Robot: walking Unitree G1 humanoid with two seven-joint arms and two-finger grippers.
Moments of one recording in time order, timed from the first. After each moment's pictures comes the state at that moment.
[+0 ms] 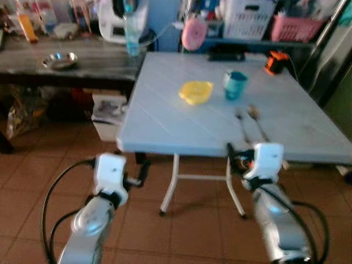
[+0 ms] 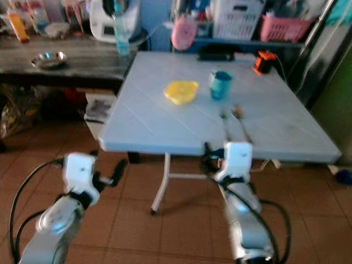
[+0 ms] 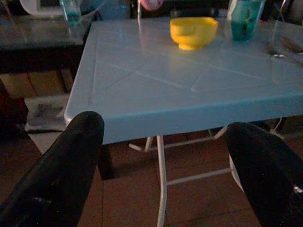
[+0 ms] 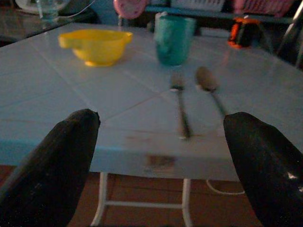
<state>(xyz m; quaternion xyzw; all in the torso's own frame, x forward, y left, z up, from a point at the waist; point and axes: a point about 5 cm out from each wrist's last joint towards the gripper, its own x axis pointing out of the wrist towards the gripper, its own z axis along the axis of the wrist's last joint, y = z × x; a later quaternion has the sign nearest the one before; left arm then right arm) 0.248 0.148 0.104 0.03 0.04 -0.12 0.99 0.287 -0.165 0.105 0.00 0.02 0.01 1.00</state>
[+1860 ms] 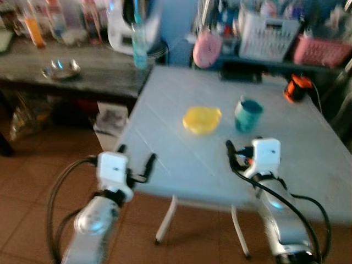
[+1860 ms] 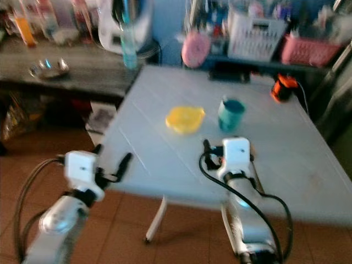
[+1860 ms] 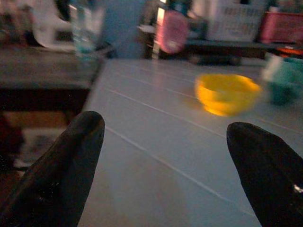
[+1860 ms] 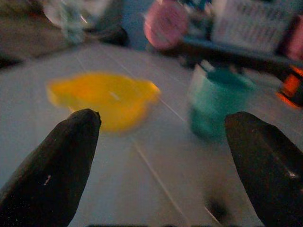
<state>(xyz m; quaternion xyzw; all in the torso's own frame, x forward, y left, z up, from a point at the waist) 0.249 0.146 0.112 0.01 -0.01 -0.14 0.99 0.297 -0.154 0.116 -0.03 -0.01 0.05 1.00</state>
